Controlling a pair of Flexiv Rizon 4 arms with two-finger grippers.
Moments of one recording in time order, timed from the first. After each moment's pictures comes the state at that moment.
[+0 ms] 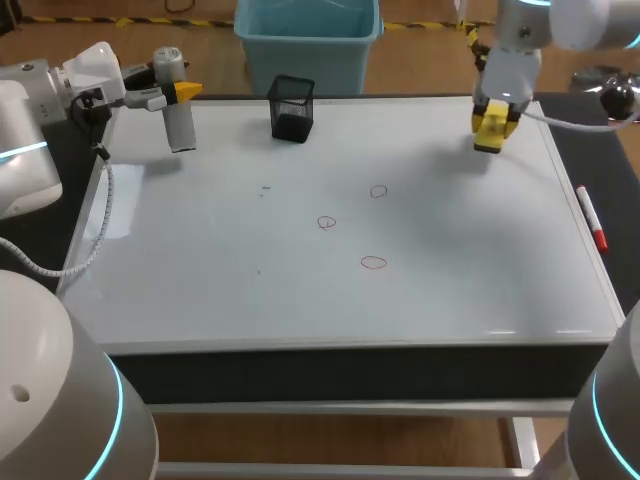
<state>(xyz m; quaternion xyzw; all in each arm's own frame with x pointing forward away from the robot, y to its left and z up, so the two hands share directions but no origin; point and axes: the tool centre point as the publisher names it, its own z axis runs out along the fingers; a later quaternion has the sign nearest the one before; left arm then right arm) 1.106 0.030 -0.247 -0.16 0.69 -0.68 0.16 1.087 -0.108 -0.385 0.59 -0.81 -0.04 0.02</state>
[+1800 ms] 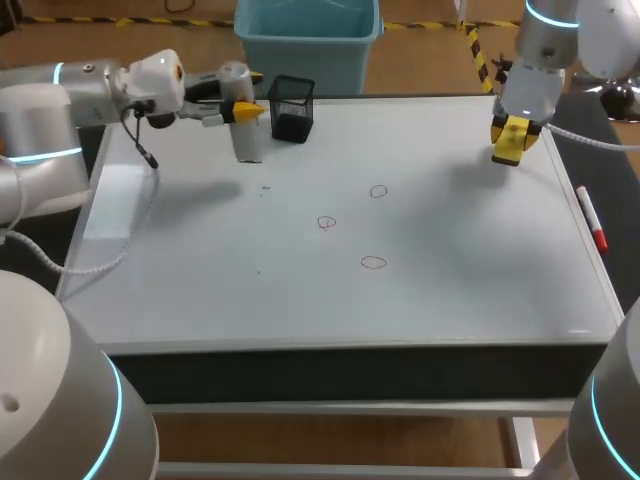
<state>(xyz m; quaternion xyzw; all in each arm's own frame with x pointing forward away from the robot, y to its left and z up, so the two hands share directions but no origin) 1.013 -0.105 -0.215 0.03 0.67 -0.74 0.05 1.055 -0.133 -0.382 0.57 -0.82 -0.02 0.00</state>
